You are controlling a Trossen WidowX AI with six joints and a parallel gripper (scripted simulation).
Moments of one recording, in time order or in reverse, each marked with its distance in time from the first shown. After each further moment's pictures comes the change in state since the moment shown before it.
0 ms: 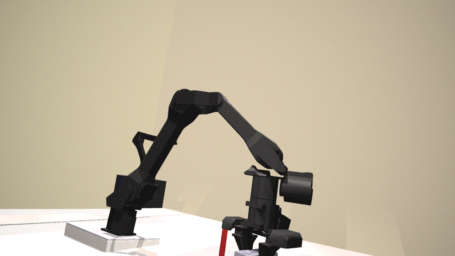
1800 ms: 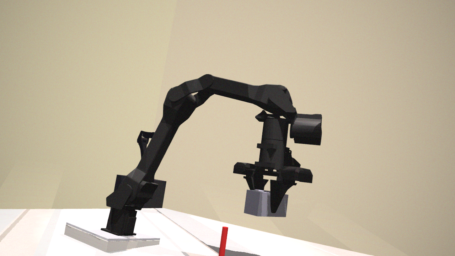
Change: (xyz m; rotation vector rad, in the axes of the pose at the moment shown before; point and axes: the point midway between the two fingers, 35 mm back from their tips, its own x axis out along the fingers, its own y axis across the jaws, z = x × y) arm -0.129 -0.002 0.010 0.011 0.002 -0.001
